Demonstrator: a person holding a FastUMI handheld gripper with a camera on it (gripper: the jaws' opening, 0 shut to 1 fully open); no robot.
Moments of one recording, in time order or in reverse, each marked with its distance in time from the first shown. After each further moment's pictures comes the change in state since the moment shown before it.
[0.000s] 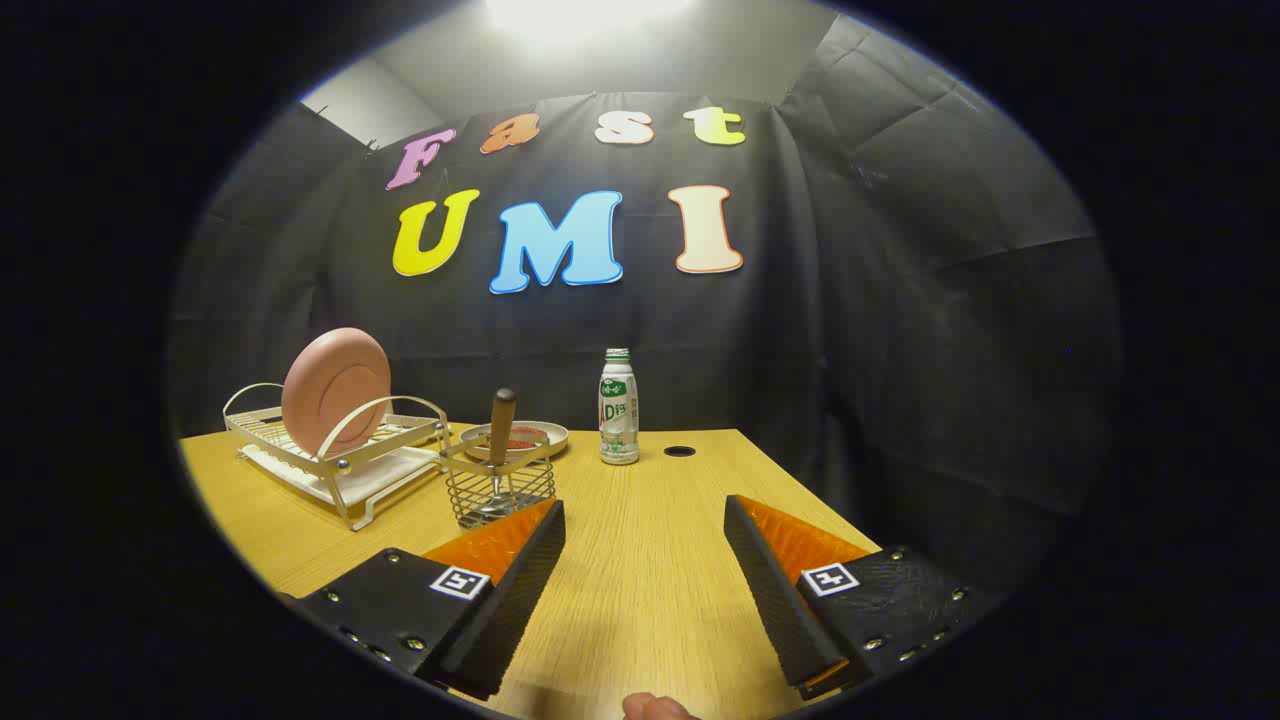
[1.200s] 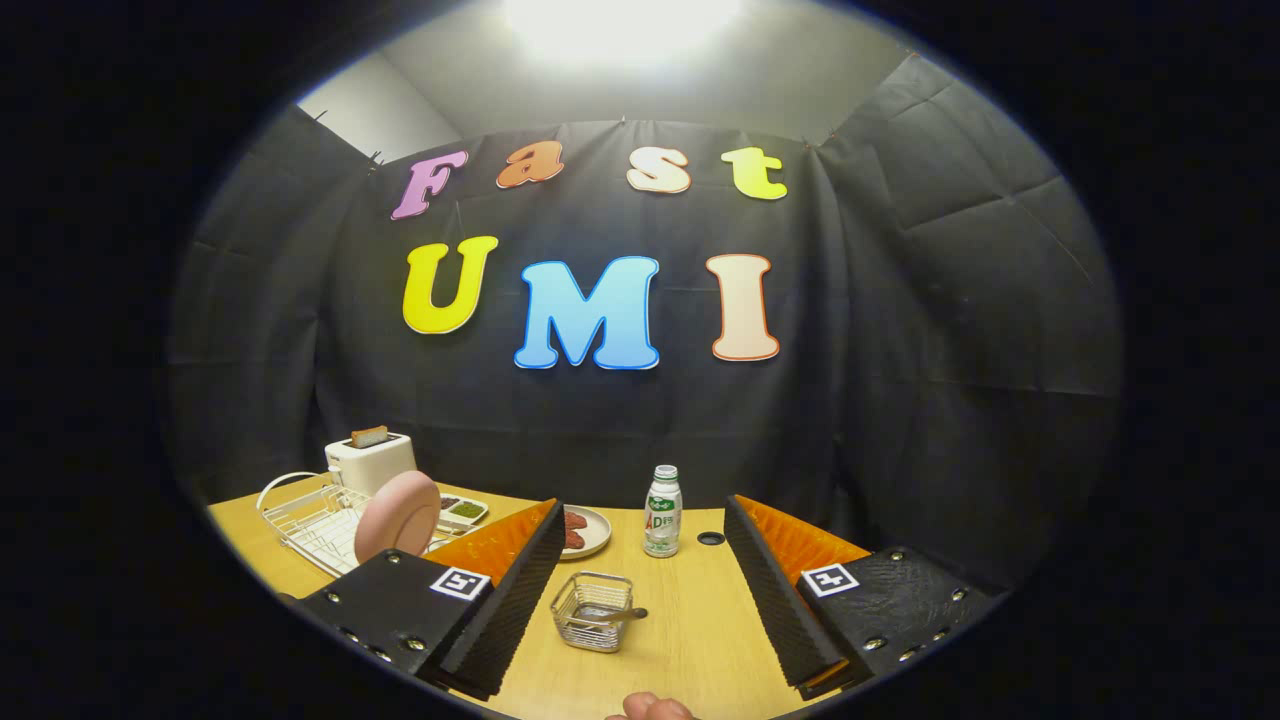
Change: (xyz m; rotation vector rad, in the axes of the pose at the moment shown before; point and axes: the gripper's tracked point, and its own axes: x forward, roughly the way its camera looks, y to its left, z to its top) arm -0.016 0.107 0.202 -0.037 -0.040 0.004
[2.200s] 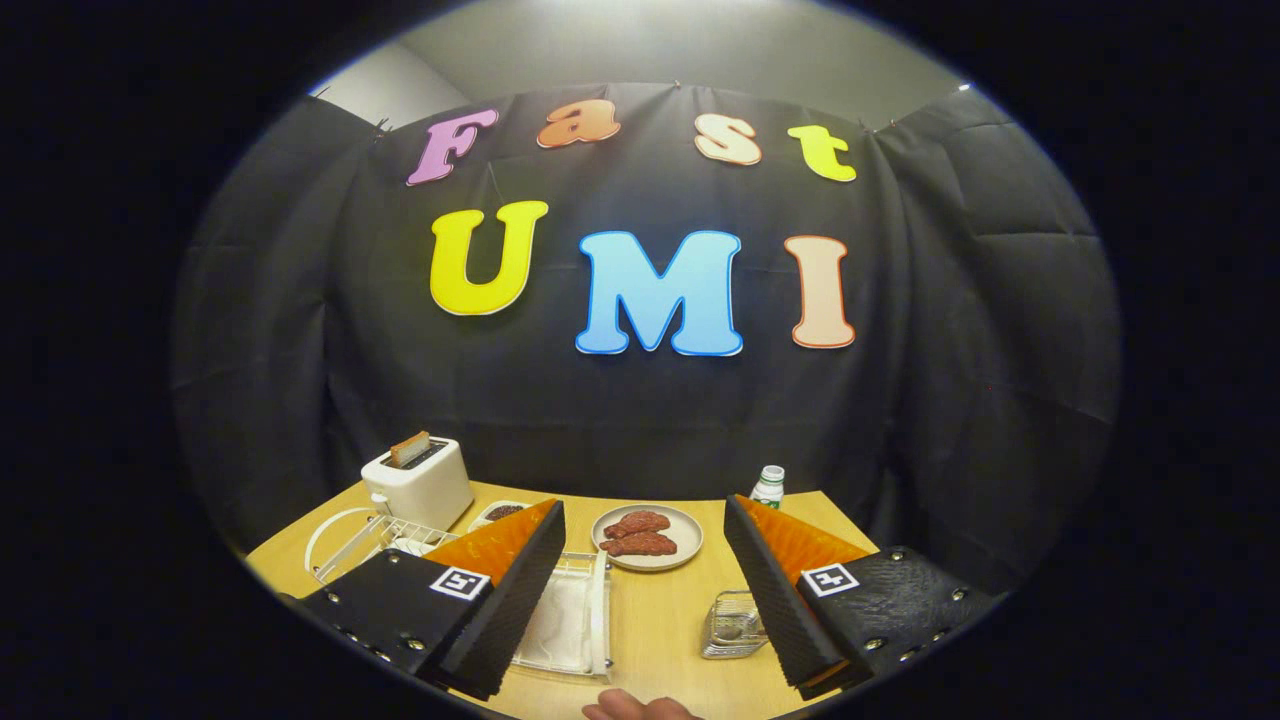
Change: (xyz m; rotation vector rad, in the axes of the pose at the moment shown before) arm 0.070 0.167 0.024 -0.011 0.190 -0.016
